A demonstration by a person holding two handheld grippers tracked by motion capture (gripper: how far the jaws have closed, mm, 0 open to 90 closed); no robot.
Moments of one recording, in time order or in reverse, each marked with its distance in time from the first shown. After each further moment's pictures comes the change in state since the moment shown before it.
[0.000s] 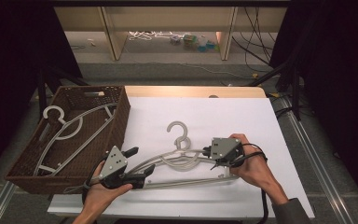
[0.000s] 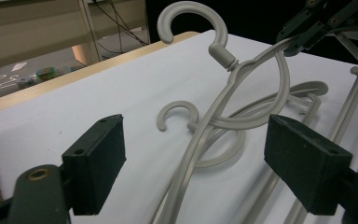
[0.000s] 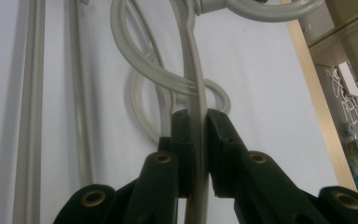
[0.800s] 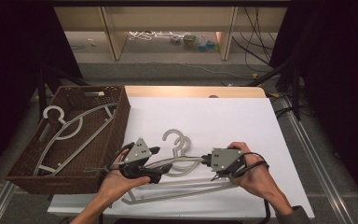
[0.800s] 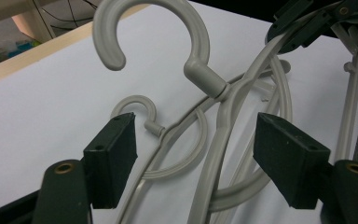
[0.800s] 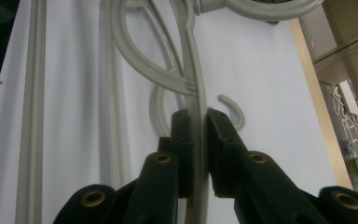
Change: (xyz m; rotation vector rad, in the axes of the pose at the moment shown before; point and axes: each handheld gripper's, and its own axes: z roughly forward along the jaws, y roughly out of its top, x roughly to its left) left arm -0.015 0.030 0.038 0.182 -0.153 0.017; right arm 0.021 0.008 -0.011 -0.035 0.019 -0.043
